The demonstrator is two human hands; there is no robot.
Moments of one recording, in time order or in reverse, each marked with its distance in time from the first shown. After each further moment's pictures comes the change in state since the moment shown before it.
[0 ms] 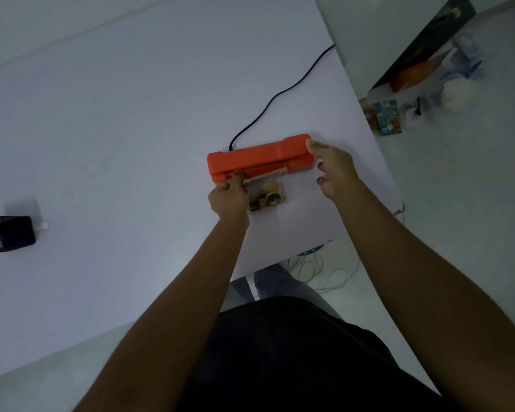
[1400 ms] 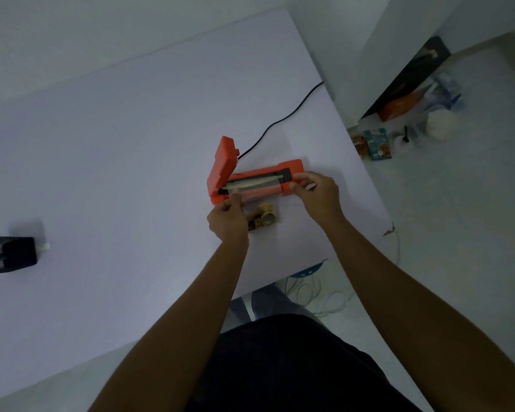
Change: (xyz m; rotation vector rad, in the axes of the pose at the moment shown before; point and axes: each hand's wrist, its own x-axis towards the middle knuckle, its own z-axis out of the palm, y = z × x) left_hand -0.008 0.003 0.003 0.113 0.090 0.089; right_hand 0.004 0.025 -0.010 -0.625 0.015 -0.646
